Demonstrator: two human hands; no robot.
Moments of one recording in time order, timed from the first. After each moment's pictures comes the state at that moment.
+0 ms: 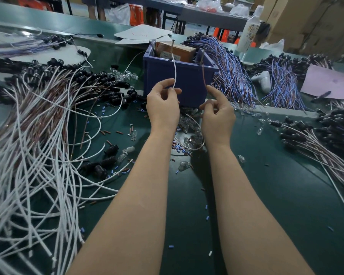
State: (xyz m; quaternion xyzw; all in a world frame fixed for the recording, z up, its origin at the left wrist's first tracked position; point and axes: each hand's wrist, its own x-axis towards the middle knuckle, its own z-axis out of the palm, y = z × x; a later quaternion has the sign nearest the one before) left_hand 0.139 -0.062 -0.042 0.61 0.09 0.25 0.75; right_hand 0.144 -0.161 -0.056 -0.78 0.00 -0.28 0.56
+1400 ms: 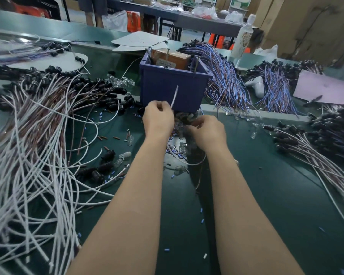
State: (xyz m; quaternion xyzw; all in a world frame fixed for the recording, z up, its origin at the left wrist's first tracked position) left_hand 0.135 -0.056 -0.043 0.71 0.17 0.14 0.67; right_hand 0.140 -0.169 -0.050 -0.95 0.06 -0.07 0.31
